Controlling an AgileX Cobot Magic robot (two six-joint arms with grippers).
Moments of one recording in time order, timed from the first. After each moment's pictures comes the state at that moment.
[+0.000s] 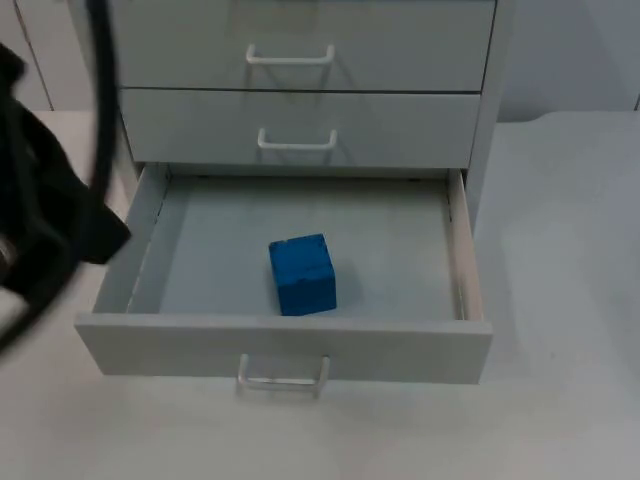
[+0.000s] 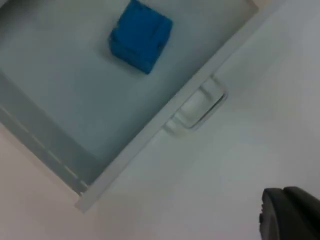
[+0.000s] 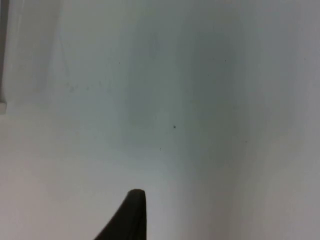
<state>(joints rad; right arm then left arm) 0.04 1.18 -0.82 0.00 0.87 -0.03 -0.51 1.10 -0.77 -0.22 0.79 0.47</state>
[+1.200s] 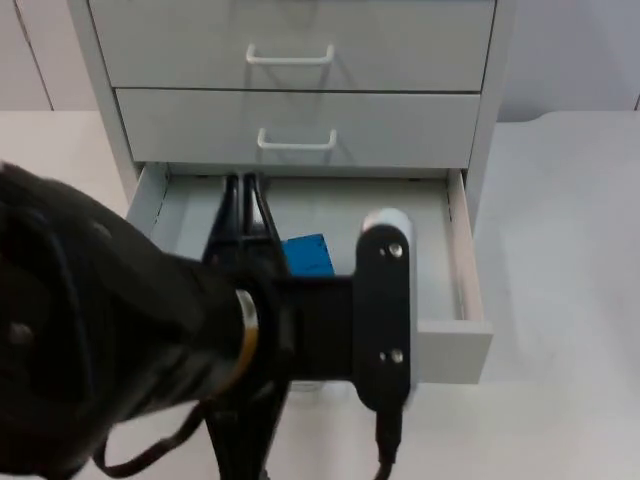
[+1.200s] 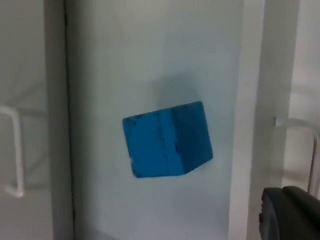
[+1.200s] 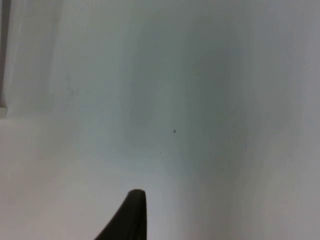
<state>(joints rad) 0.04 1.18 -0.82 0.00 0.86 -0.03 -1.04 1.66 -0.63 1.54 0.49 -0.79</state>
